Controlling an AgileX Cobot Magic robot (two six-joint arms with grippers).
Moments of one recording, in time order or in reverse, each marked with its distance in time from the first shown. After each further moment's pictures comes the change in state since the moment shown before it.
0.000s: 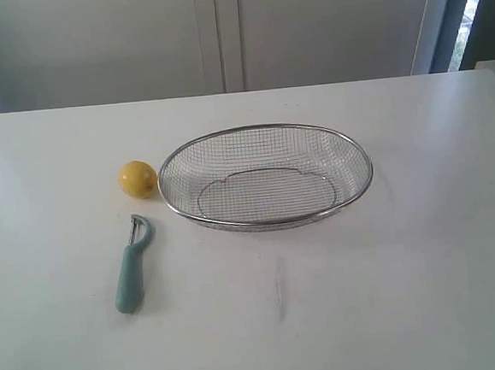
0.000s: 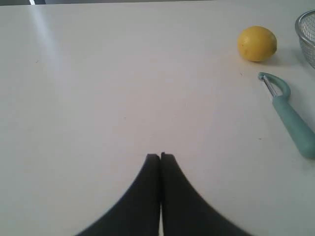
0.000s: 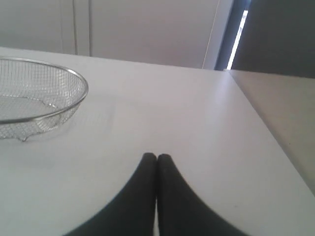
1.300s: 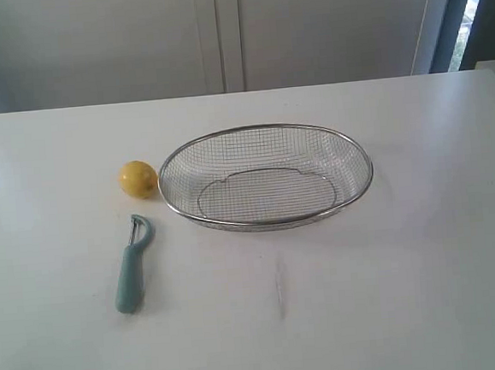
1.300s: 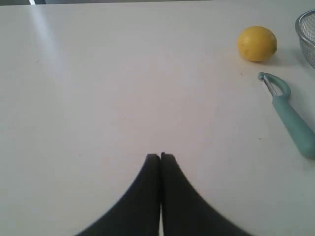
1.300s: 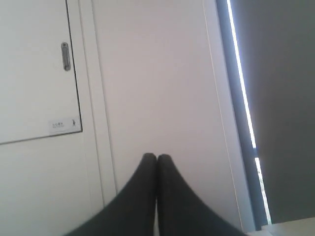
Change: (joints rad) left arm 0.000 0.000 0.000 0.000 0.000 0.000; right arm 0.000 0.000 0.000 0.031 -0.614 0.272
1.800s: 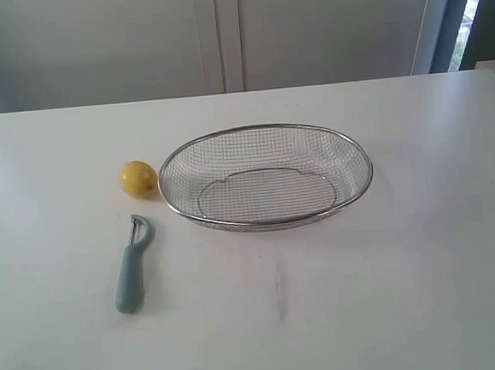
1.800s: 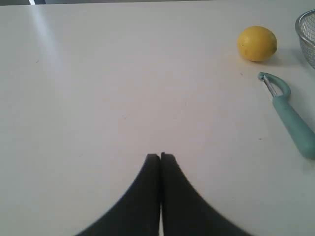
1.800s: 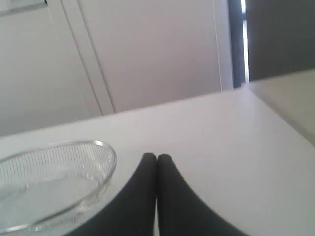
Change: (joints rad) left arm 0.000 0.000 0.000 0.000 0.000 0.000; right arm 0.000 0.292 -0.175 0.105 0.448 -0.082
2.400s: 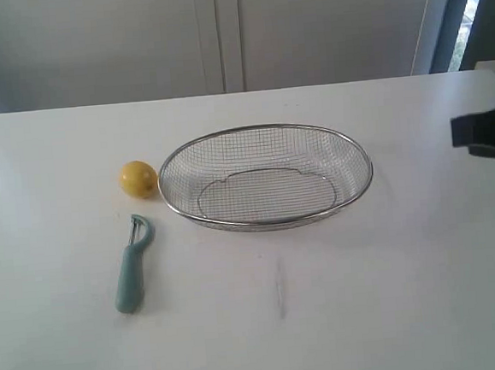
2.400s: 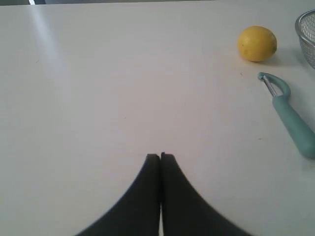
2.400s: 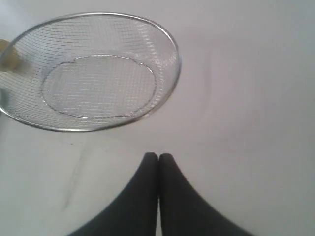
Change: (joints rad) left arm 0.000 0.000 0.000 0.000 0.000 0.000; right arm 0.138 0.691 -0.606 0.162 0.543 -0.243
